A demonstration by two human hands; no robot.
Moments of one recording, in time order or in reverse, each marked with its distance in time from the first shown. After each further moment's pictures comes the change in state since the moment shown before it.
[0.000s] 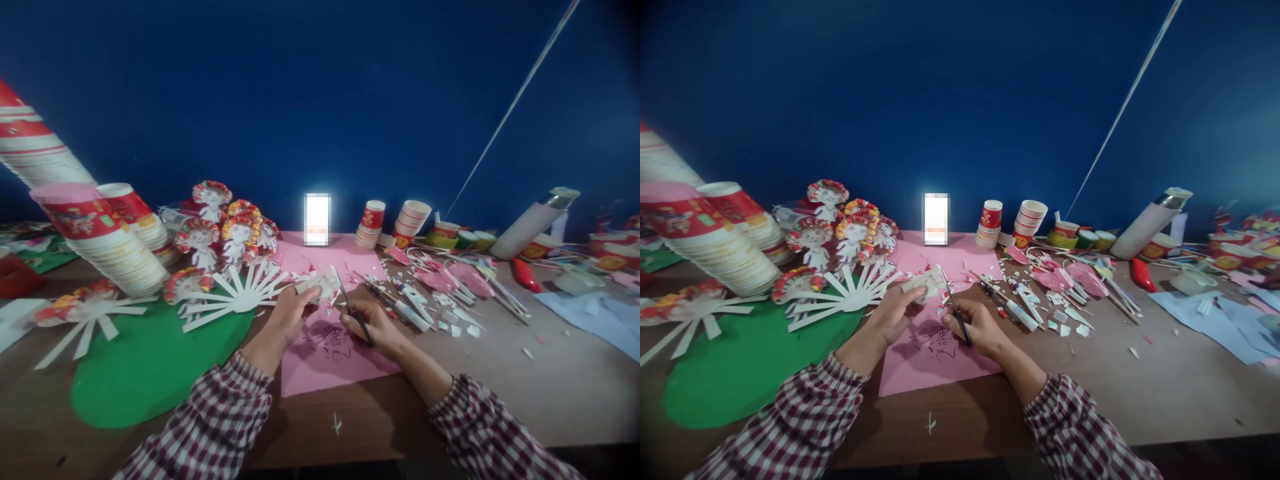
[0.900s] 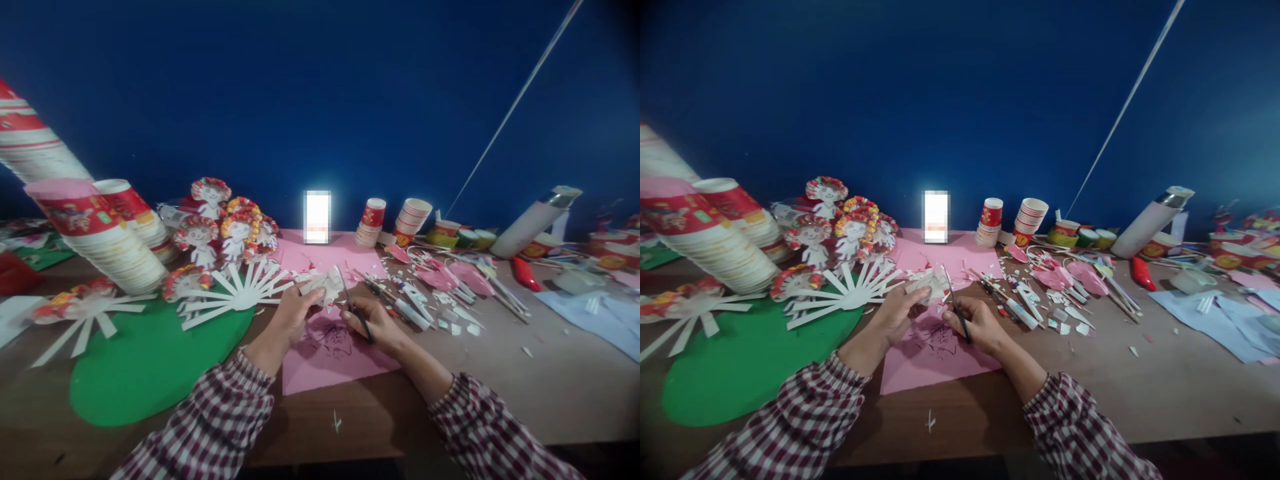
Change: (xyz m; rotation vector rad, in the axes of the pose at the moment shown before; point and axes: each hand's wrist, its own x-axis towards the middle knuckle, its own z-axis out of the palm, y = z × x) left_hand 0.002 -0.009 0.000 0.035 -0.032 -0.009; right_hand -0.001 -0.005 0.002 0.003 0.019 -0.009
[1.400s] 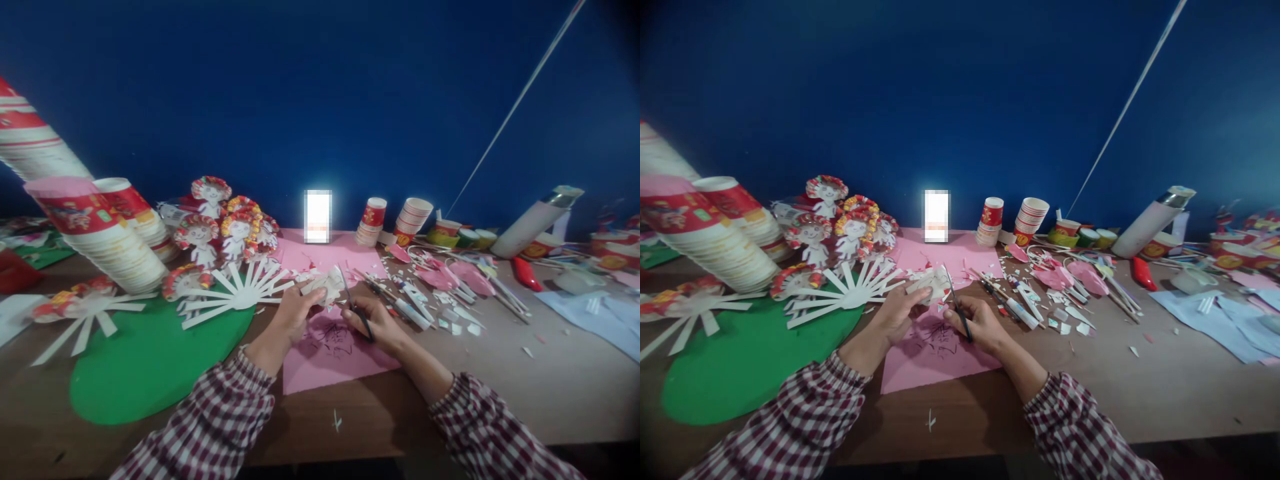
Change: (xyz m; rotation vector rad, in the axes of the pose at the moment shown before) left_hand -0.004 0.003 0.003 -0.057 -0.026 -0.032; right_hand 0.001 0.001 -0.001 -0.024 0.015 -0.027
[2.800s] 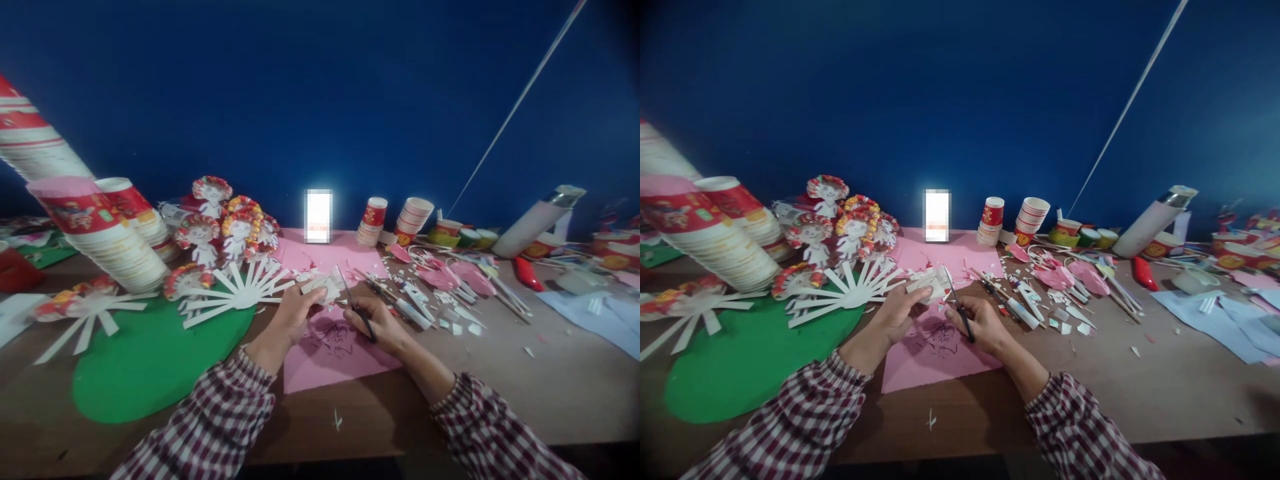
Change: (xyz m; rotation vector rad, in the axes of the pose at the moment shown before) left_hand 0.001 0.000 -0.002 0.046 0.032 0.017; right_hand 0.000 0.000 -0.003 -0.121 0.021 -0.036
